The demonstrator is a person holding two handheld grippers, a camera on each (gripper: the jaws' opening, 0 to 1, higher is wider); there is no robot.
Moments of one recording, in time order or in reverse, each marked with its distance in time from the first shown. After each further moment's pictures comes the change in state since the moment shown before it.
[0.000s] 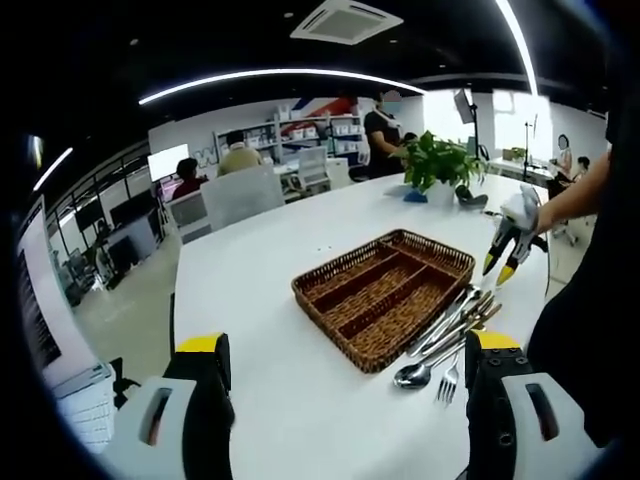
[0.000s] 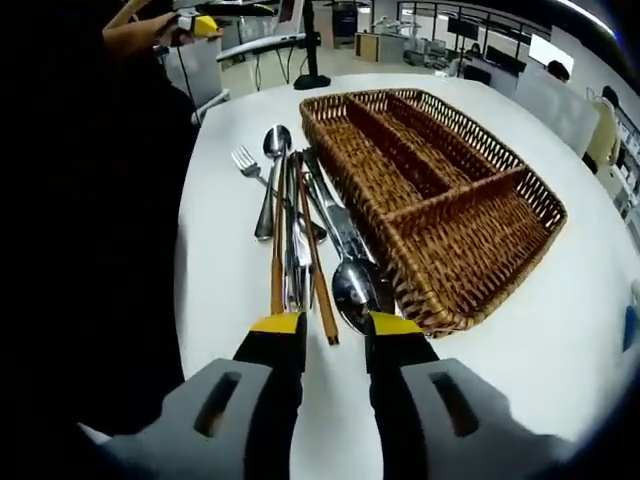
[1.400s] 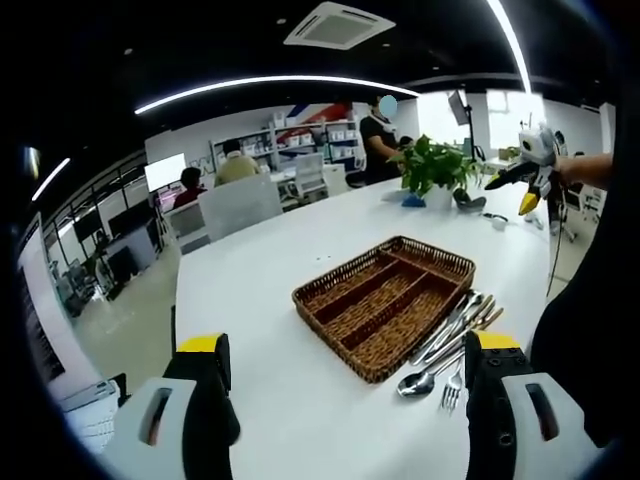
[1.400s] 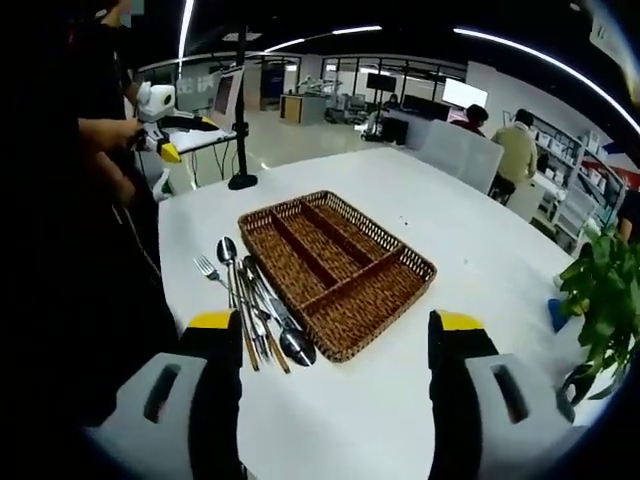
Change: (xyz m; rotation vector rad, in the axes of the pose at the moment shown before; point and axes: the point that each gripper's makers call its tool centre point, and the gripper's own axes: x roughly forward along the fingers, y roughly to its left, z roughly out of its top) left arm 0.004 0.000 0.015 0.032 -0.029 -0.008; right arm -0.155 -0.038 0.073 0.127 -0.271 -0.344
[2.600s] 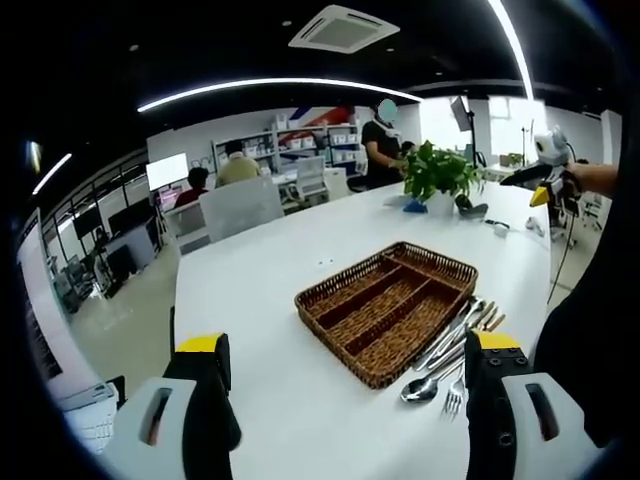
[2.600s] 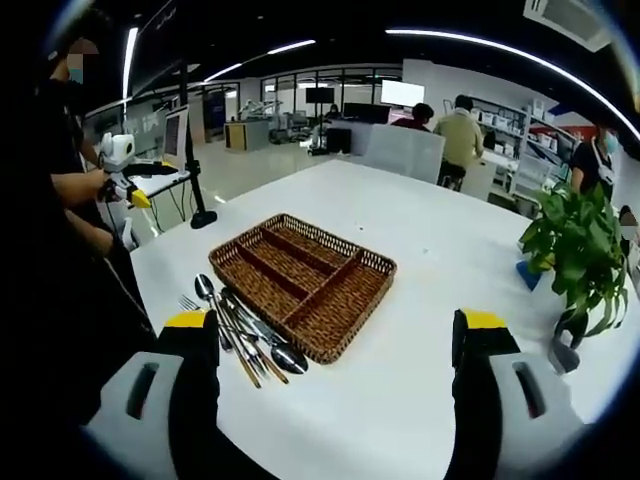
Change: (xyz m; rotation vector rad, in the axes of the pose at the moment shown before) left arm 0.004 0.010 0.001 -0.019 -0.014 -0.012; right arm -0.045 -0.023 0.009 0.212 -0.079 -0.193
